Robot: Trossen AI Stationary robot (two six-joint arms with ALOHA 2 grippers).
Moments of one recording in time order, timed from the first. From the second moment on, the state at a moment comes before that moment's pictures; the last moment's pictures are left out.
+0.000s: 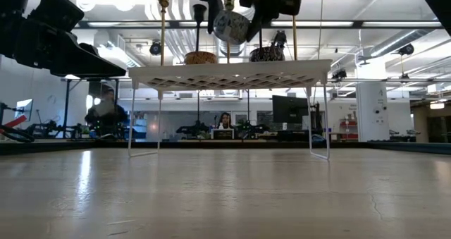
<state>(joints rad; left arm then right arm) -0.39 0.58 0.11 0.23 -0.63 0.00 -0.01 2.06 2.18 -1.33 -0.07 -1.34</state>
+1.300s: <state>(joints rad) -0.39 0.58 0.11 0.23 -0.63 0.00 -0.02 2.07 2.09 -1.29 0.08 -1.32</state>
